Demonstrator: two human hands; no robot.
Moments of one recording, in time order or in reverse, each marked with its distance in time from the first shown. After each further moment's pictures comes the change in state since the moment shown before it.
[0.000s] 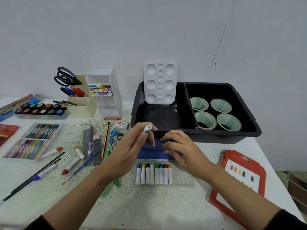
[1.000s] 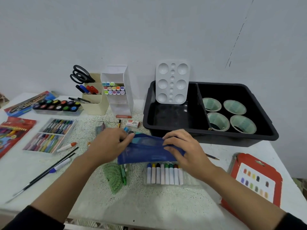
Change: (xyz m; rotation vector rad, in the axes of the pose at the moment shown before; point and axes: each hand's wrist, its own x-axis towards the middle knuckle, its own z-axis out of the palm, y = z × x) left_hand -0.010 -0.033 -0.082 0.904 -0.071 -0.447; right_hand 0.022 -0.033 0.009 0.159 0.134 0.021
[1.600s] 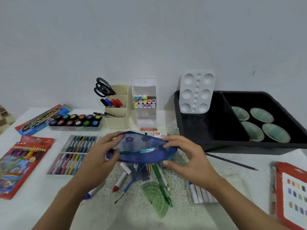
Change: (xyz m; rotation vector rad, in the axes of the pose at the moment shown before) left_hand -0.030 -0.136 -0.046 -0.398 0.216 0.106; right_hand 0.076 -0.061 0.091 0.326 0.050 0.213
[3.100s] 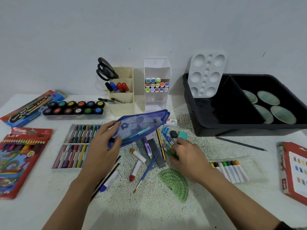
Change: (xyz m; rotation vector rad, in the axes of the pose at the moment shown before) left_hand 0.003 -0.057 -0.001 -0.164 0.105 -0.129; right_hand 0.007 0.008 0.081 -0.959 -0.294 0.429
